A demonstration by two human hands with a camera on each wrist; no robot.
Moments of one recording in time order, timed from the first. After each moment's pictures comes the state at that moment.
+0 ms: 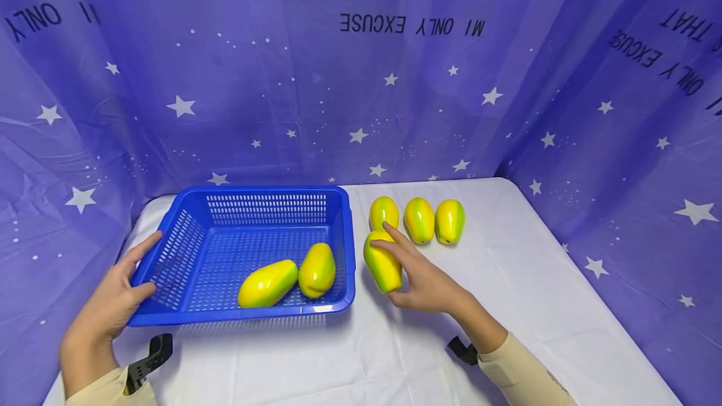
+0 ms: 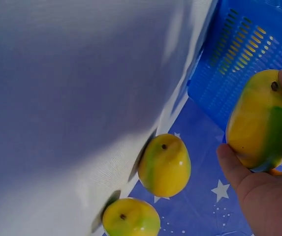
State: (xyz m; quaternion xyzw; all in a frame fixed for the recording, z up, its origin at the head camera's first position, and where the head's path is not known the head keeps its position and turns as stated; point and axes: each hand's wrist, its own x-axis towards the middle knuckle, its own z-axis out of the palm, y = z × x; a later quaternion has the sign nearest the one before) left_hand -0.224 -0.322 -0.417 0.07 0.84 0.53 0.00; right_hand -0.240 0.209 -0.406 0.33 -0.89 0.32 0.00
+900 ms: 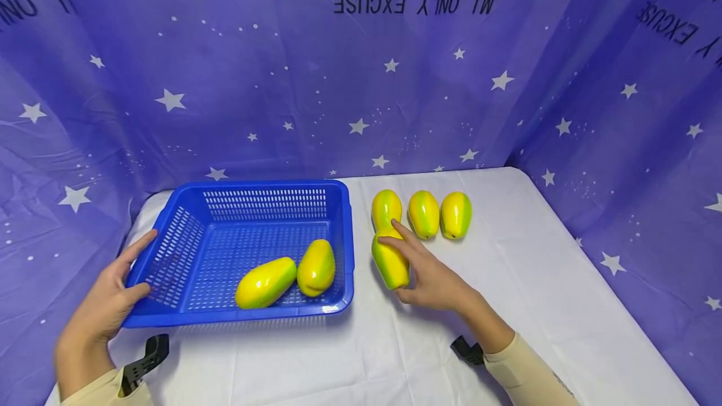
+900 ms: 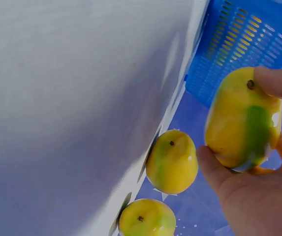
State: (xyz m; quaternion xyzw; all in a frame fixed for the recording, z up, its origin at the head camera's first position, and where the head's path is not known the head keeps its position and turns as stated) left_hand -0.225 -0.325 -0.418 0.10 0.74 0.67 0.04; right_hand -0.252 0.226 -0.423 0.30 -0.89 0.33 -0.03
